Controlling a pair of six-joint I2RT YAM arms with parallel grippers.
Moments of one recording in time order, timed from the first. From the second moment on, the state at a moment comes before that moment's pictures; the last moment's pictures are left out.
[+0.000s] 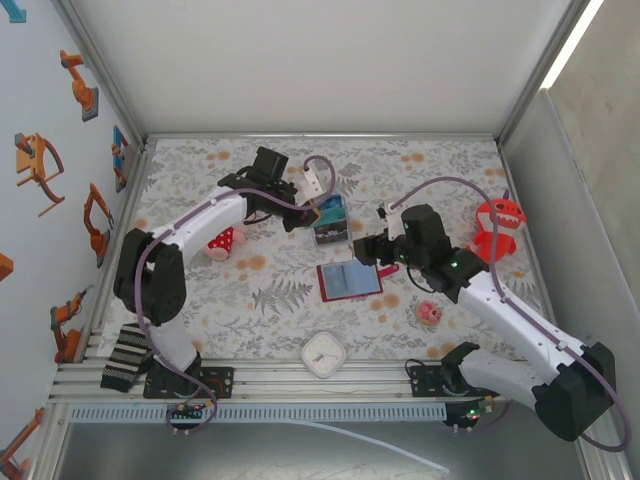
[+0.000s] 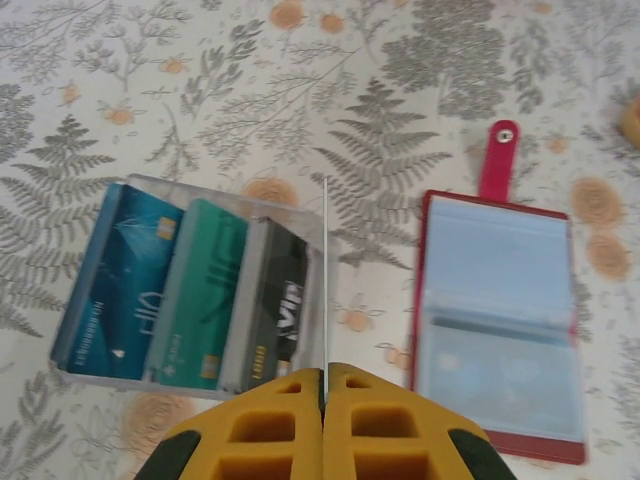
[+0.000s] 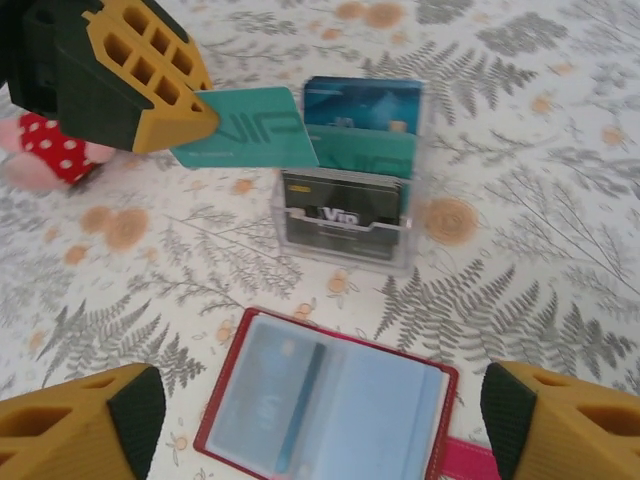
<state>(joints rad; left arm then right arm) -0.57 1.82 1.45 -0.59 0.54 0.58 0.59 1.05 0.82 -0.41 -0.08 0.23</state>
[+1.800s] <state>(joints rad) -0.55 1.71 1.30 -0.38 0.40 0.52 0.67 1.23 0.83 -0.49 0.06 0.40</state>
